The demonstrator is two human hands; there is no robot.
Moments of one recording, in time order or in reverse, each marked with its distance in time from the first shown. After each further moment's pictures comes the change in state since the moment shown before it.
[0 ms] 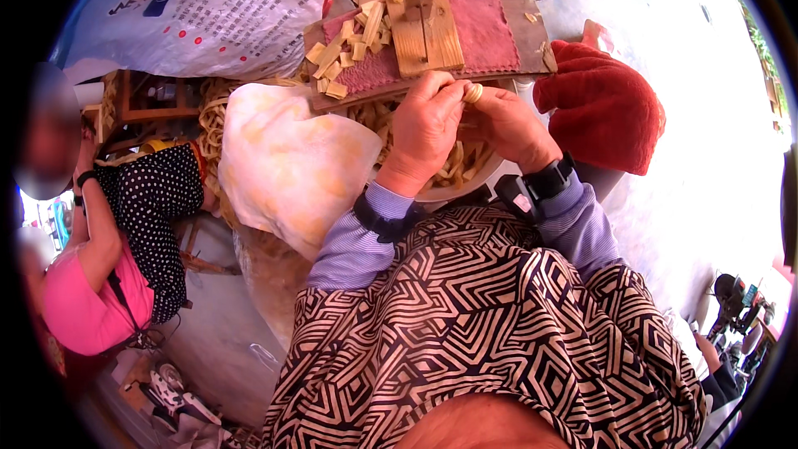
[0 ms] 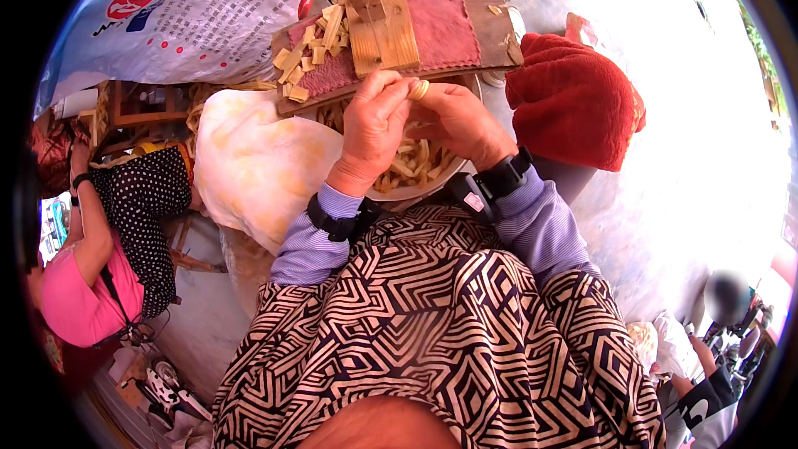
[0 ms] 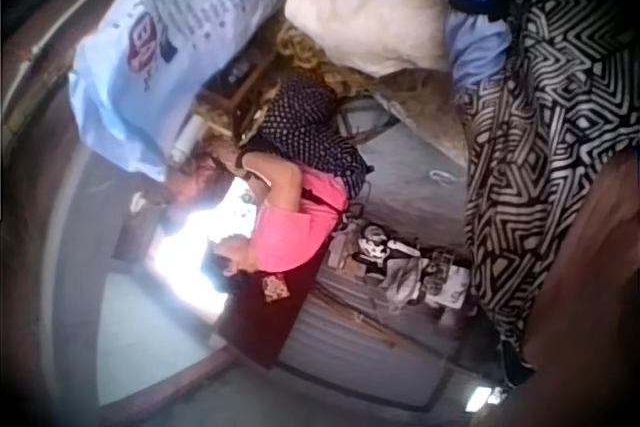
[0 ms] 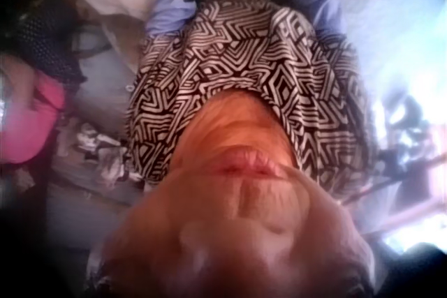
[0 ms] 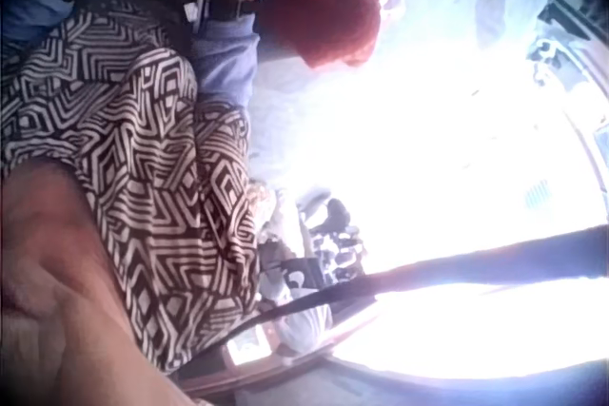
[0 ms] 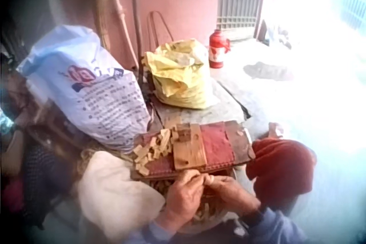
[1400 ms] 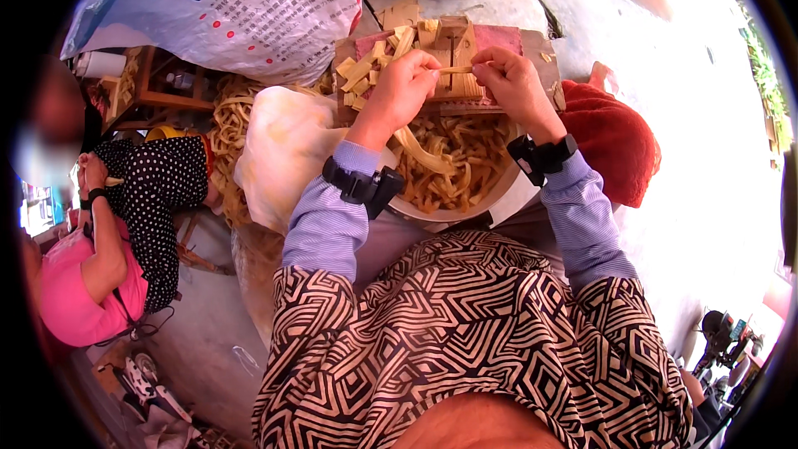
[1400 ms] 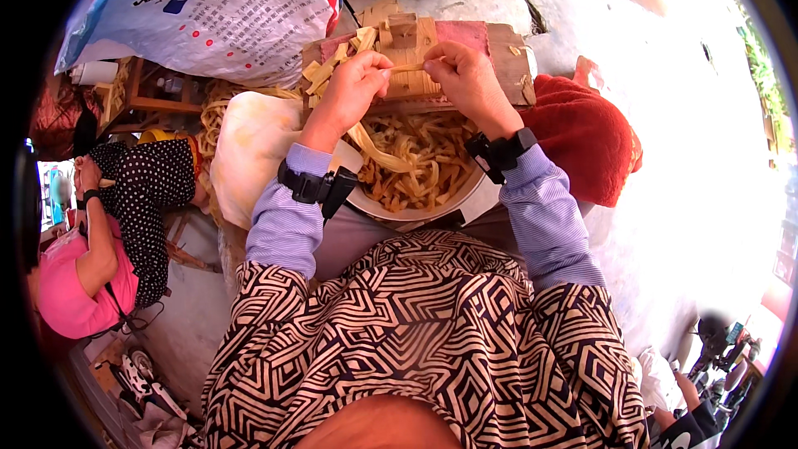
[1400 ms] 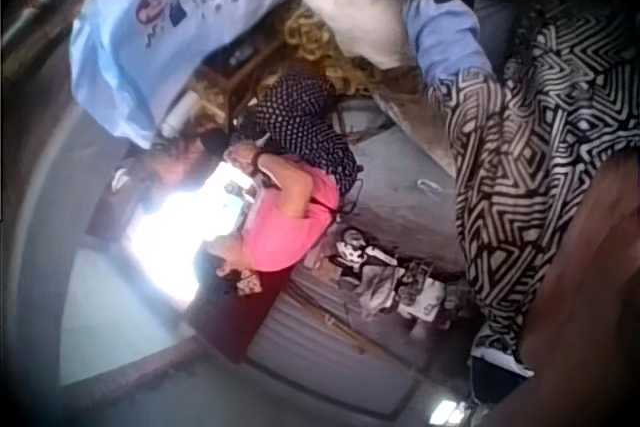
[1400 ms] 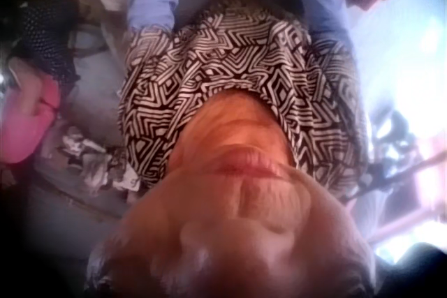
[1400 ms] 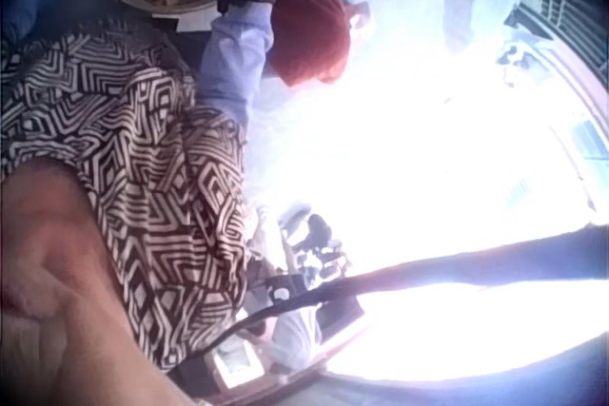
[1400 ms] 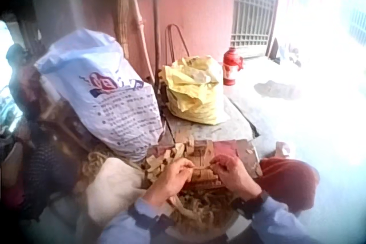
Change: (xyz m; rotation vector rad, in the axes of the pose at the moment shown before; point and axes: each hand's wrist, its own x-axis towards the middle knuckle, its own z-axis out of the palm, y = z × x) left_hand 0.058 -0.049 -0.057 -0.375 -0.194 -0.467; right_hand 0.045 -0.064 0.014 -0.997 0.159 -0.612
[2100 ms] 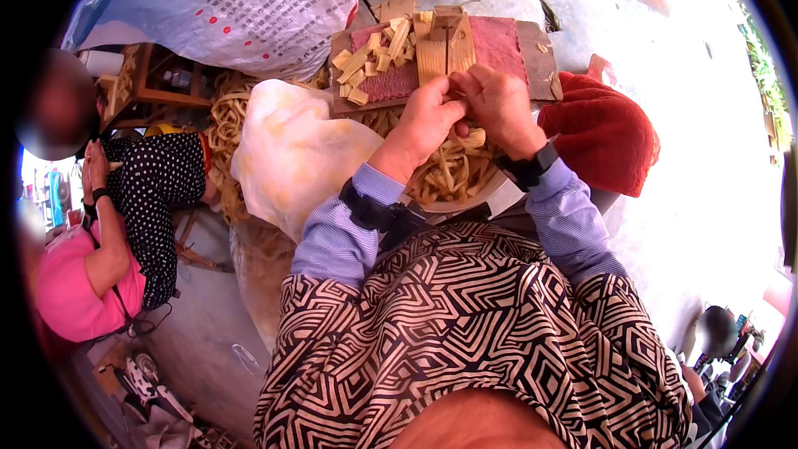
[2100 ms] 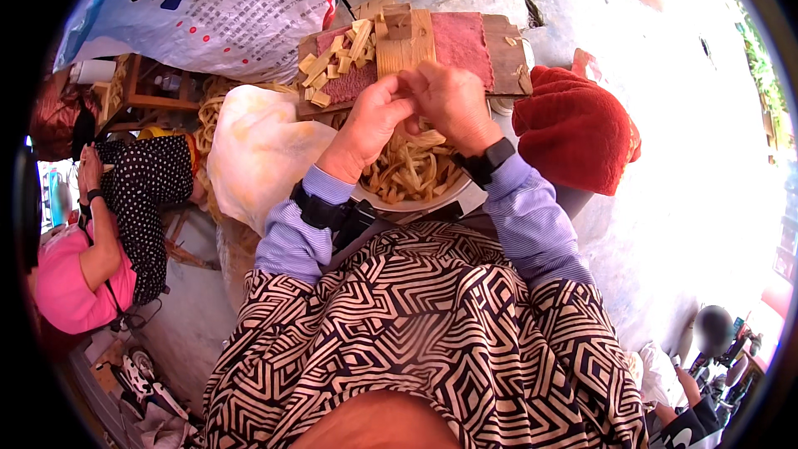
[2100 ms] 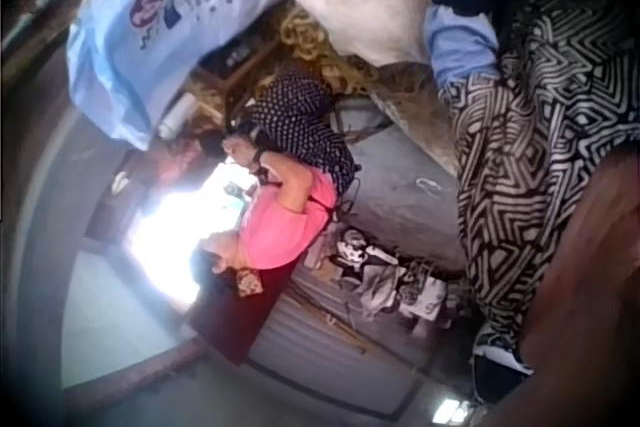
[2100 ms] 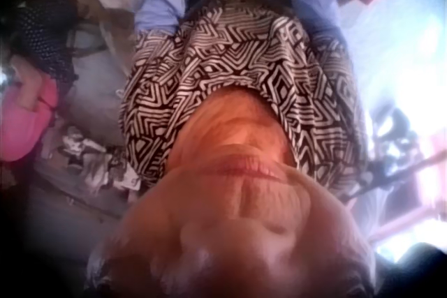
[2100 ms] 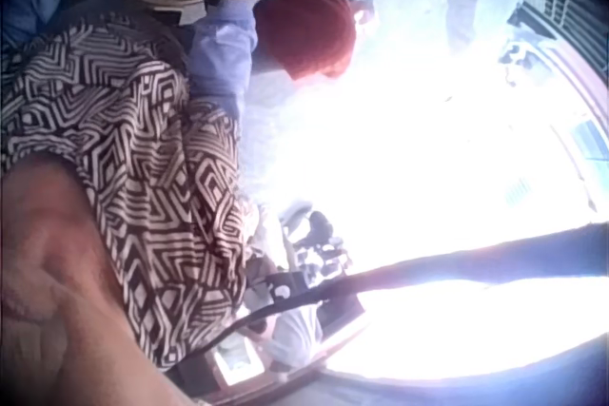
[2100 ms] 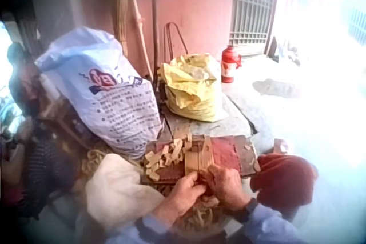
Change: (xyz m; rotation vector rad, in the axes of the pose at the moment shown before) left_hand -0.040 0.006 0.051 -0.550 -0.108 -0.142; right_hand -0.034 -0.012 0.019 -0.250 0.110 -0.182
